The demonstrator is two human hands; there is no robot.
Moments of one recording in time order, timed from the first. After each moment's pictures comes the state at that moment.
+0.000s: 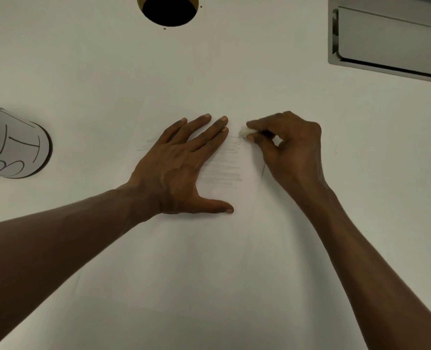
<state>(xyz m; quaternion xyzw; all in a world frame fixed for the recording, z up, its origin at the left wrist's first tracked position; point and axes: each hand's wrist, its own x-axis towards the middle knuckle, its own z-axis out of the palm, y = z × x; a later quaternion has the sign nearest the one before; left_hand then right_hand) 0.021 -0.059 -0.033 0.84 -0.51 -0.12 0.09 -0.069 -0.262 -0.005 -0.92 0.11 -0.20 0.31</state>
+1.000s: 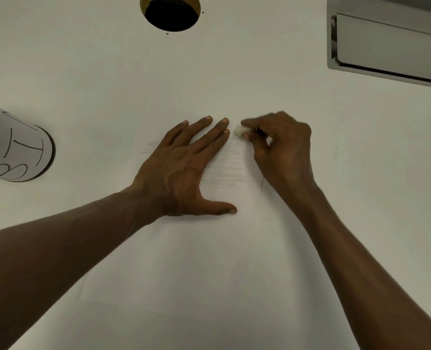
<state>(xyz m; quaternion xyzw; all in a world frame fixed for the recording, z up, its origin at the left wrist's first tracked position) 0.021 -0.060 -0.033 0.85 -0.51 -0.12 0.10 -0.055 -0.246 -0.004 -0.93 0.12 -0.20 0.27</state>
